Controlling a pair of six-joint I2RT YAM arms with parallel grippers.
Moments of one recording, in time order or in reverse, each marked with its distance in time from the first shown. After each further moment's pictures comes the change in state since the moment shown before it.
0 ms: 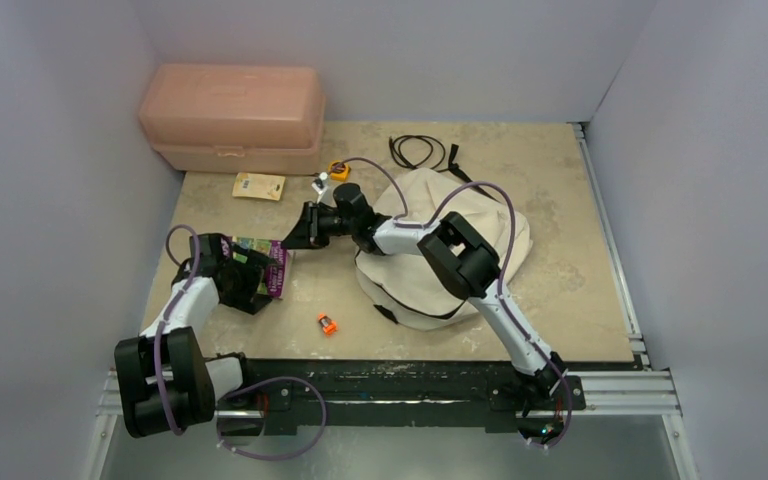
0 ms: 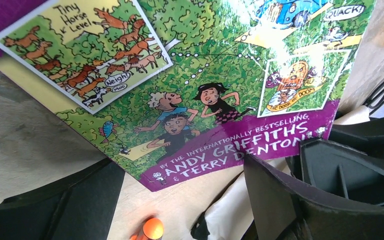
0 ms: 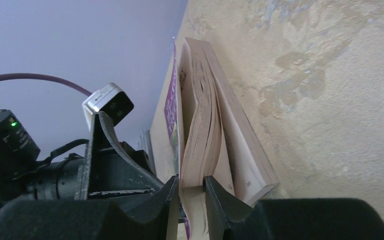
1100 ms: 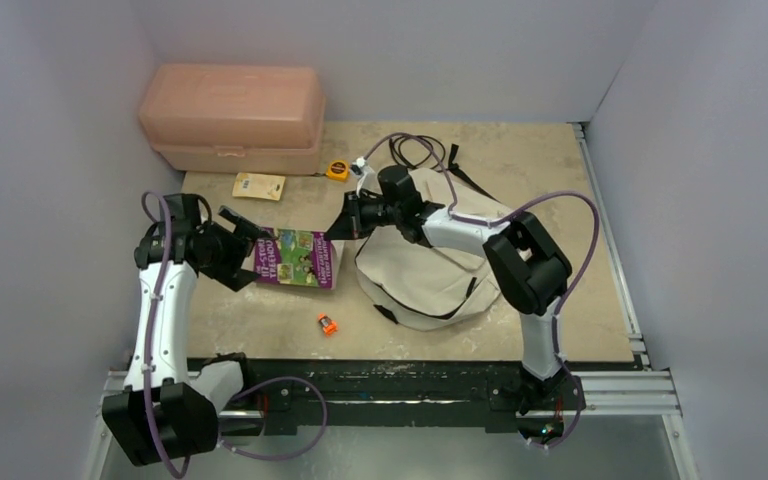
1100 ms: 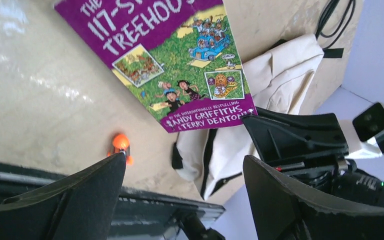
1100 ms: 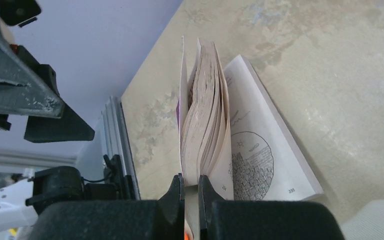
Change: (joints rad) left arm -0.016 -0.168 0.441 -0.531 0.082 0.134; right arm -0.121 -0.464 -0.405 -0.172 -0.022 -0.380
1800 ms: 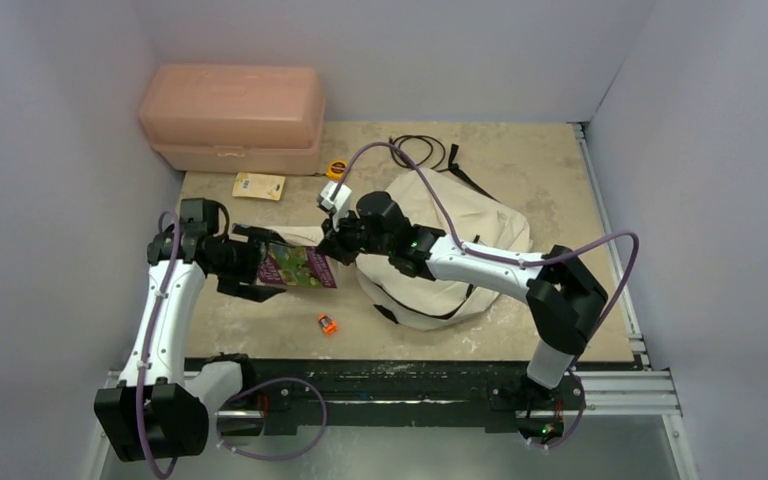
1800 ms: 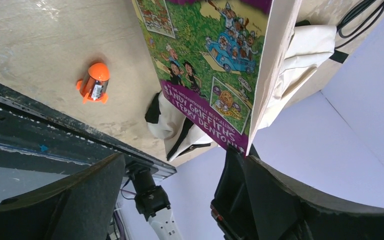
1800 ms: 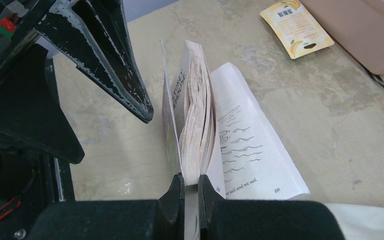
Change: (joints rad) left arm -0.107 0.041 0.021 -0.178 0.075 -0.382; right arm 0.255 -0.298 -0.090 -0.173 0.449 -0.552
